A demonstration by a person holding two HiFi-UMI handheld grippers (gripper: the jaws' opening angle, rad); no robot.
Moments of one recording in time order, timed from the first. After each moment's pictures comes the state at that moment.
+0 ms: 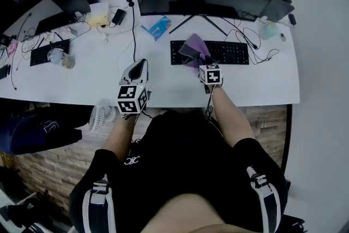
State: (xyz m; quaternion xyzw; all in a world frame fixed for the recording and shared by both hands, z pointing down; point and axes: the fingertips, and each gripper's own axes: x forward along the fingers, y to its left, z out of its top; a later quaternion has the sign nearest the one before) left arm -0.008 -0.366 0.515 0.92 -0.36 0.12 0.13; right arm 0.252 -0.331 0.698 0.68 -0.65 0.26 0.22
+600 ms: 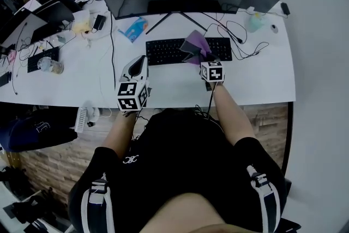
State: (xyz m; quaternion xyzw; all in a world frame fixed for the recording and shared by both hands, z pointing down) left arm 0.145 -0.322 0.509 0.92 -0.35 0.14 0.11; right arm 0.391 -0.284 0.695 0.68 -0.65 0.27 0.18
